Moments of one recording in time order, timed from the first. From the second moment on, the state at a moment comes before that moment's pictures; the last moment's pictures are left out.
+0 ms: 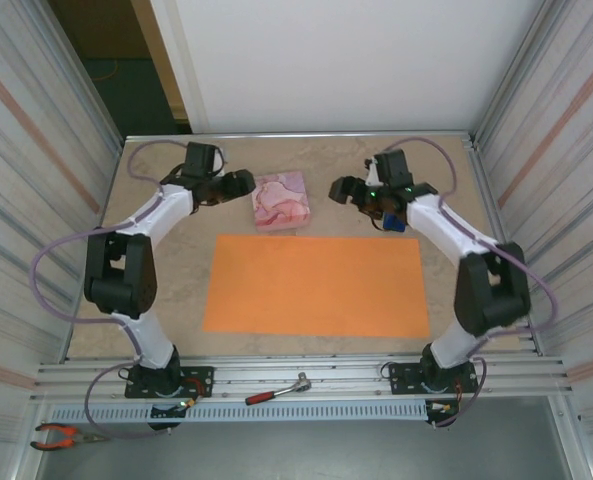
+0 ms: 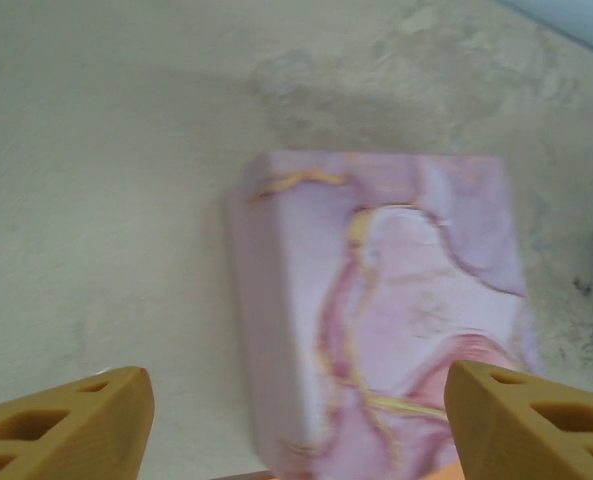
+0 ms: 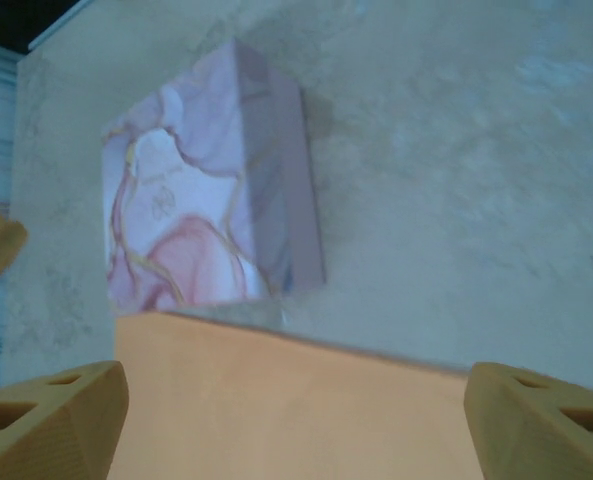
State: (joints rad) left arm -0.21 1.80 1.33 -0.37 0.28 -0.46; right arm 0.32 1.69 1.27 -0.38 -0.34 0.62
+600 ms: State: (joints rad) left arm -0.21 2.03 1.37 -0.28 0.57 -0.45; right arm 0.40 2.22 1.65 -0.31 -0.50 0.73
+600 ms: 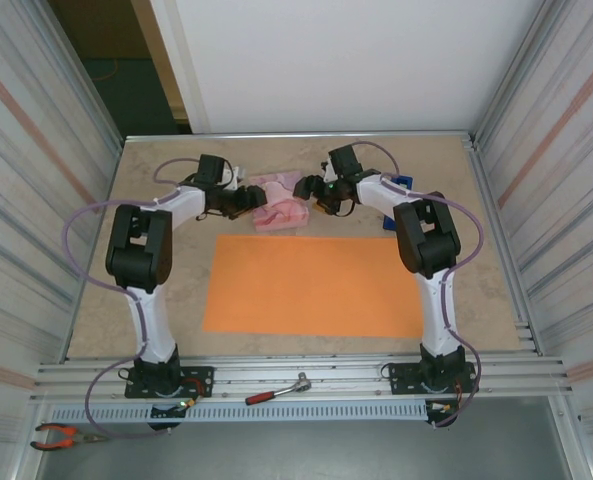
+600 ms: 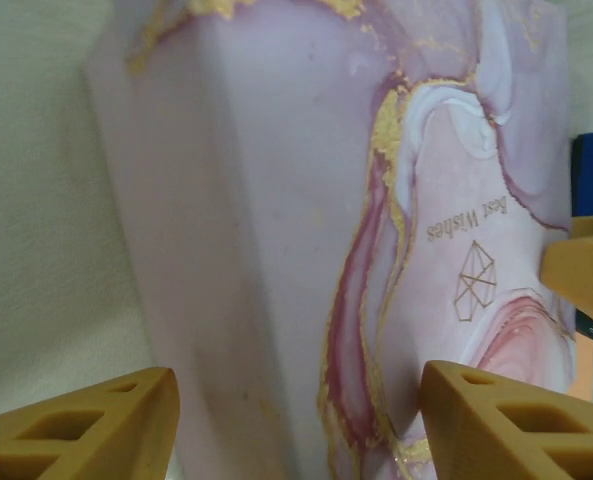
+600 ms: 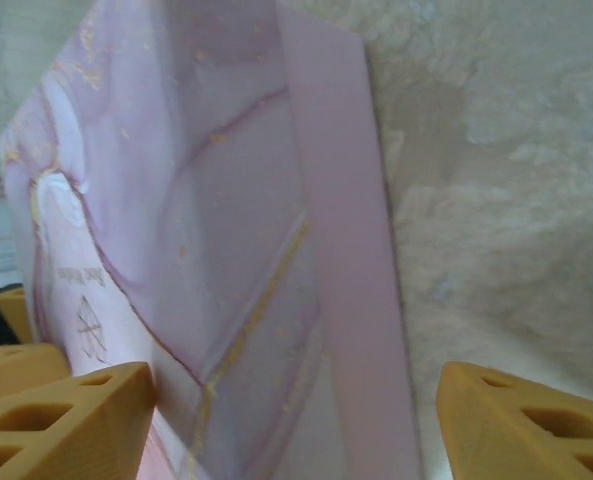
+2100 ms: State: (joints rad) left arm -0.78 1.48 0.79 -0.18 0.29 -0.70; right arm 0.71 1.08 0.52 -0.32 -0.06 0.98
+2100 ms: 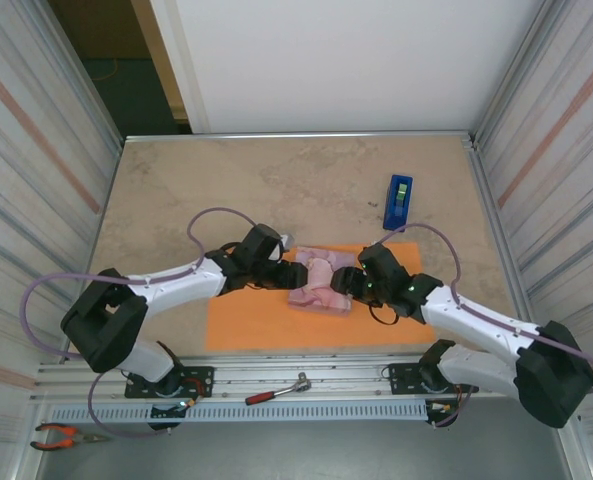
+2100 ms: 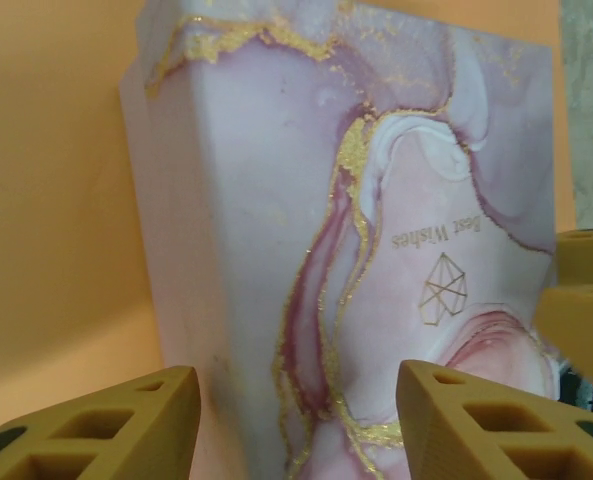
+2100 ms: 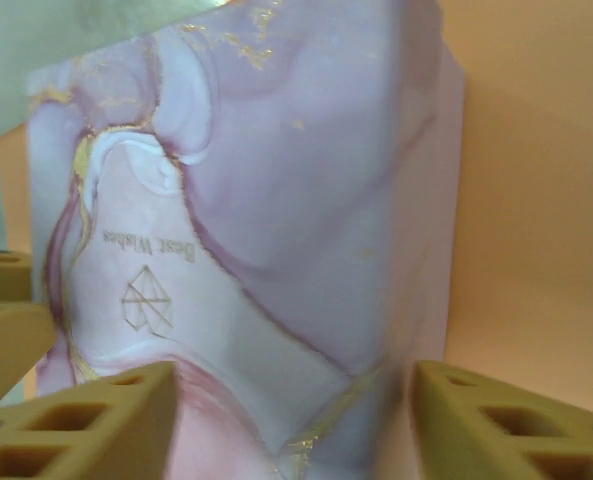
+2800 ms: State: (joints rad) left arm -0.51 1.50 0.59 0.00 0.24 -0.83; right arm 0.33 1.10 0.53 -0.38 -0.24 0.83
